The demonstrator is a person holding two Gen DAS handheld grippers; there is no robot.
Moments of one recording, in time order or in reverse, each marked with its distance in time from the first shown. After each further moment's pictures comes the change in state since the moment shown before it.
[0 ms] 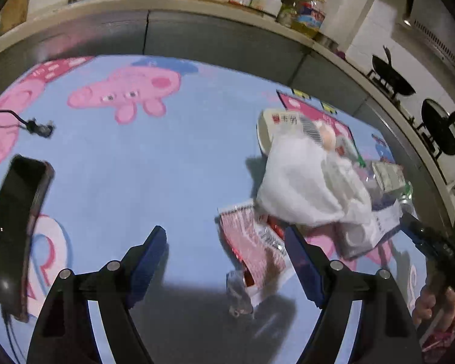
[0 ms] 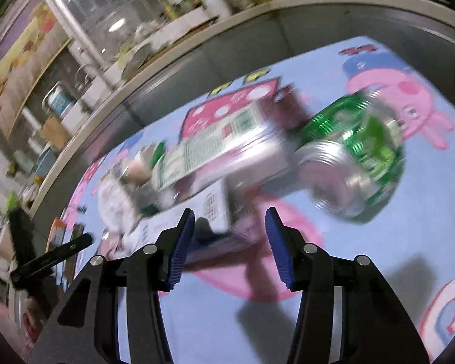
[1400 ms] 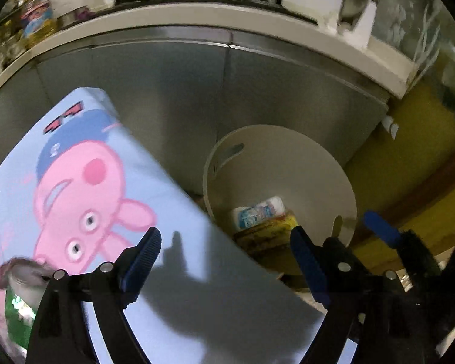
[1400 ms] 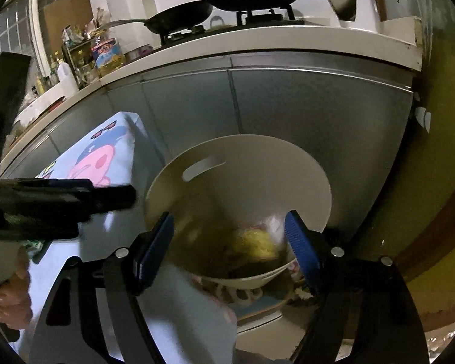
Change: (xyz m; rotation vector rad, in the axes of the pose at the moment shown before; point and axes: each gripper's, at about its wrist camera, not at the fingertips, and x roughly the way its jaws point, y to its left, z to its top) left arm 0.134 -0.528 -0.037 0.738 0.187 -0.311; right arm -0.176 -0.273 -0.014 0.212 -0.331 -0.601
